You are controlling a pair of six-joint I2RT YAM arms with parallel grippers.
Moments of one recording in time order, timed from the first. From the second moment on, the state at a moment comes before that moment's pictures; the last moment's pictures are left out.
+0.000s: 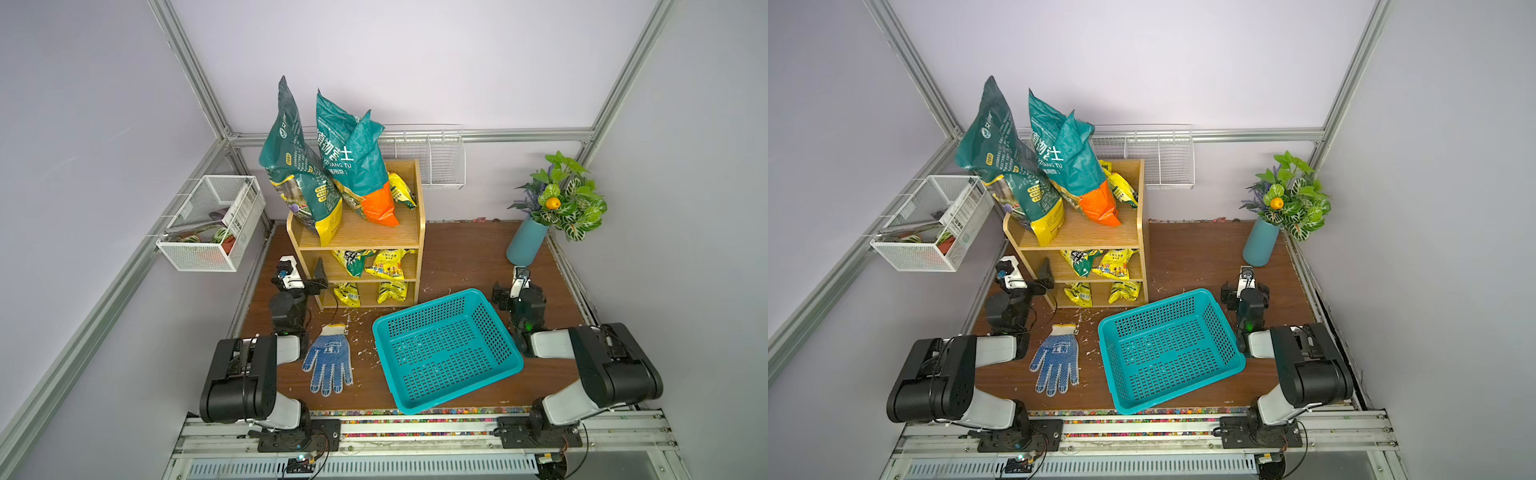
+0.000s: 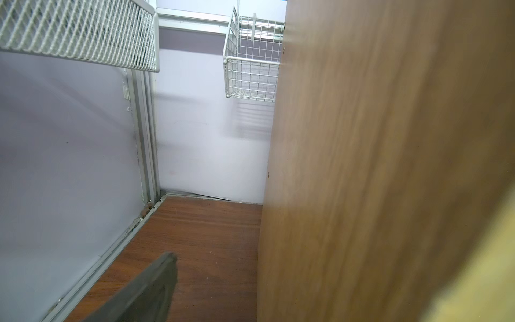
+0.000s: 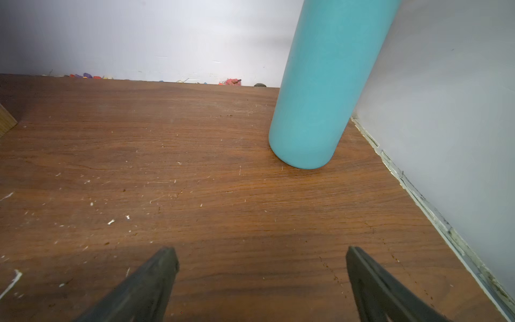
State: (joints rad) left arm 0.01 1.50 0.36 1.23 0.09 -0.10; right arm 0.08 1.56 0.37 0.86 0.22 -0.04
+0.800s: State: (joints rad) left arm 0.01 1.50 0.36 1.23 0.09 -0.10; right arm 0.08 1.56 0.37 0.86 0.19 -0.04
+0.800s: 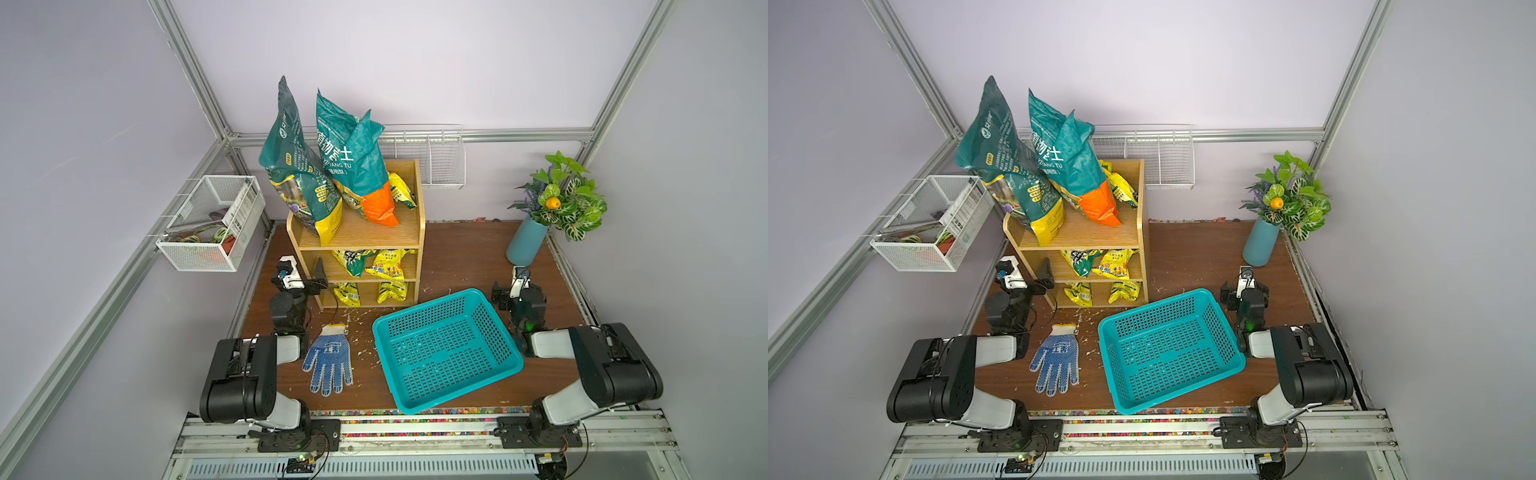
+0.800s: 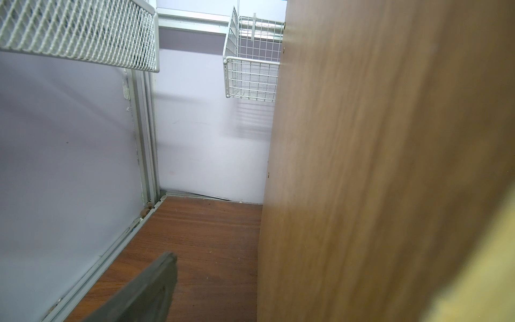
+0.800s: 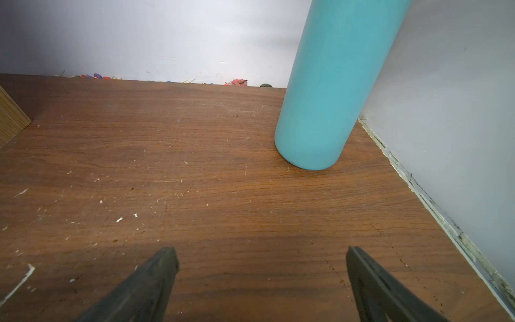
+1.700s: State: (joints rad) left arm -0.05 0.96 0.59 0.04 -0.11 -0.27; right arm 0.47 1.09 0.84 -0.15 0.04 0.29
